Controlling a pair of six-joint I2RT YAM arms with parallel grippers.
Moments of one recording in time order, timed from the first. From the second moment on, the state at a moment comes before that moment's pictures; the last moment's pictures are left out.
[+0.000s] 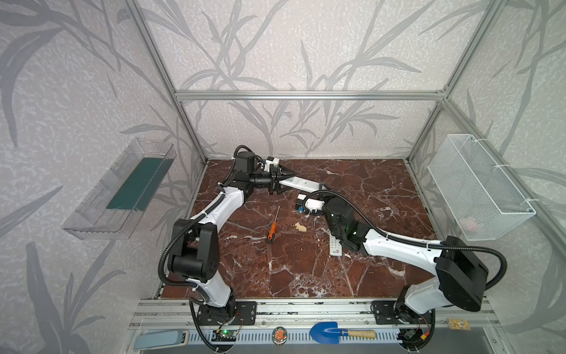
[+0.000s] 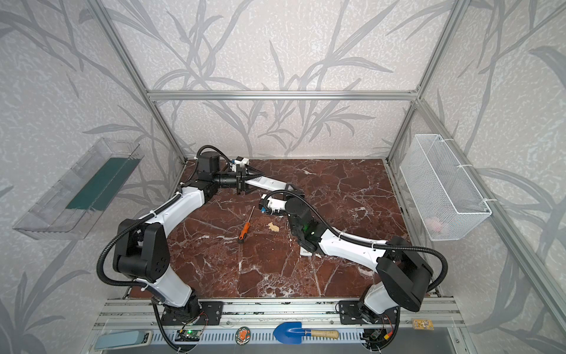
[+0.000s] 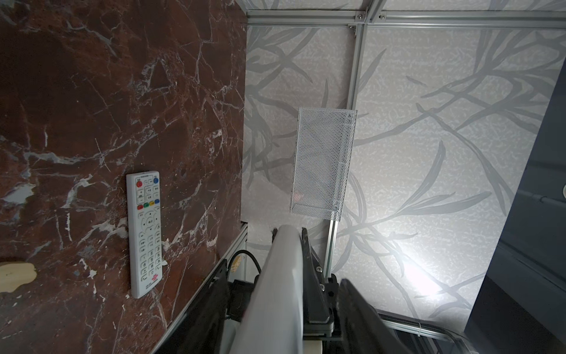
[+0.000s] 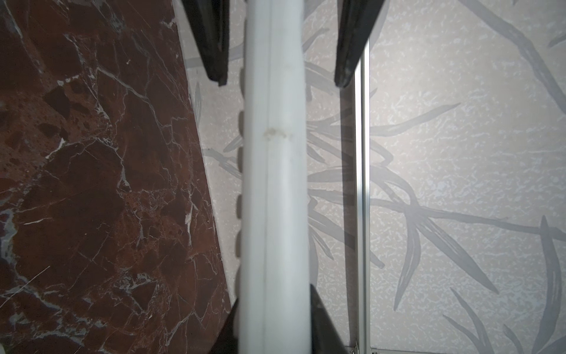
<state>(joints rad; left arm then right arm) -0.18 1.68 1.25 0.01 1.15 -1.22 0.89 1.49 0.88 0.48 0.68 -1.30</state>
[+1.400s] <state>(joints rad) -0.24 1.68 1.17 0.22 1.15 -1.38 0.86 1.32 0.77 0.33 0.61 -1.20</state>
